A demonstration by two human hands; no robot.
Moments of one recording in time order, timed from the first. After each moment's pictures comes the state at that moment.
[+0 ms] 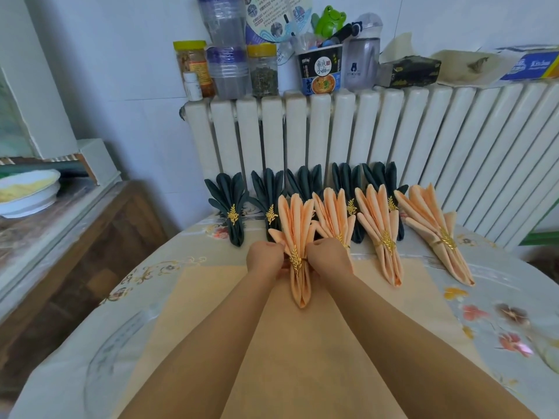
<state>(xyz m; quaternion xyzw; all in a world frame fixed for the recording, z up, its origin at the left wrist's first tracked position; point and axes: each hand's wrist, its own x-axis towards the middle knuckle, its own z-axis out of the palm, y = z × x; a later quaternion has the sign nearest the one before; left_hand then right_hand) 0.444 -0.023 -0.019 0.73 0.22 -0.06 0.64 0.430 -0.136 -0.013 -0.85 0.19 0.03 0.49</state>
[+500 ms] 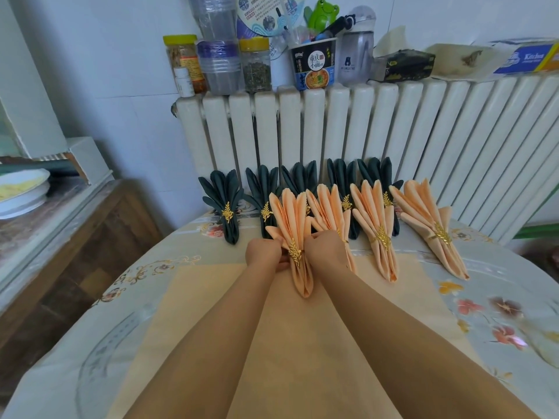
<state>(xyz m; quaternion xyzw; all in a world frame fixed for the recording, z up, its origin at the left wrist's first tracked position) 0.452 -0.032 -0.016 0.67 0.27 -0.09 0.68 0.439 -0.134 -0.014 -0.86 0.24 -0.01 0.45</state>
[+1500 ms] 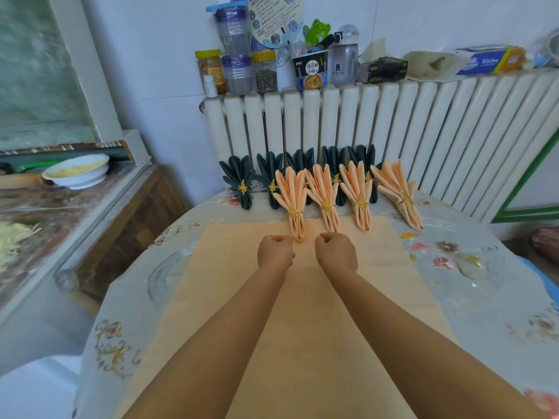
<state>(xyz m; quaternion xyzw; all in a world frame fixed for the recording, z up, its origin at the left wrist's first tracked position) 0.283 -0.038 0.011 0.73 0.24 -0.03 0.64 0.275 -0.141 0.004 -0.86 0.22 -0.05 0.45</state>
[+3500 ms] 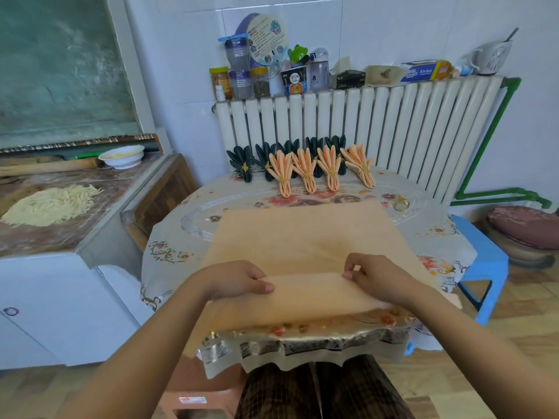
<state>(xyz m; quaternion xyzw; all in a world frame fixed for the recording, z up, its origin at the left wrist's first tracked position) 0.004 0.055 0.056 0.90 -0.18 -0.29 0.27 -0.024 -0.235 0.030 -0.96 -0.10 0.06 0.24</state>
